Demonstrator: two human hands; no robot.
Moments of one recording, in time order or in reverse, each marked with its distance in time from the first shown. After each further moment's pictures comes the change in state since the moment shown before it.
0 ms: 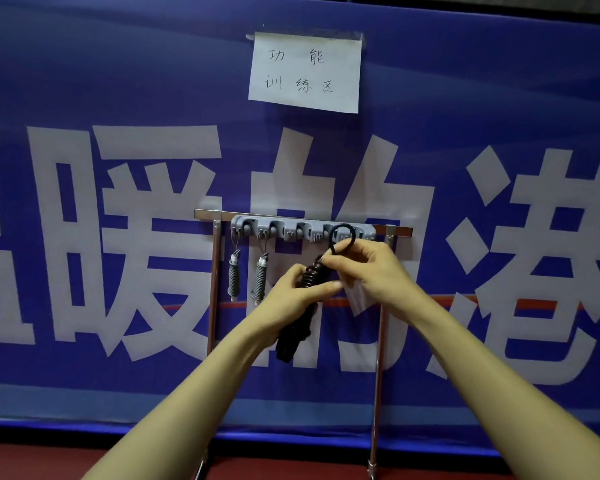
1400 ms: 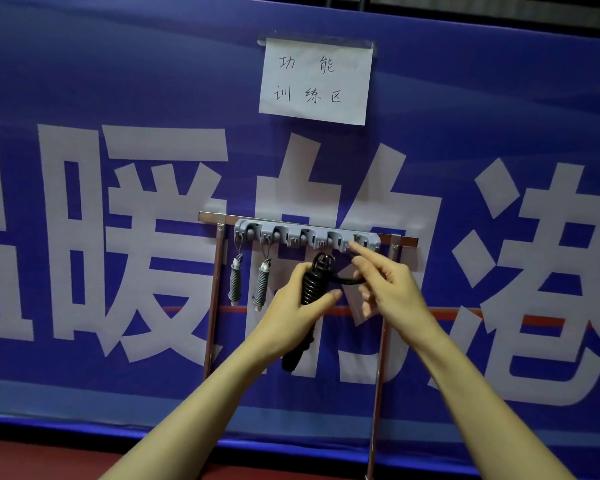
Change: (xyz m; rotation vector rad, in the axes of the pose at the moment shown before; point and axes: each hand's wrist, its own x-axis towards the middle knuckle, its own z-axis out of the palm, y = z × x) left_hand -0.006 -0.004 0.006 0.120 0.105 0.279; right_hand -0.010 0.012 -0.003 0.009 0.131 0.050
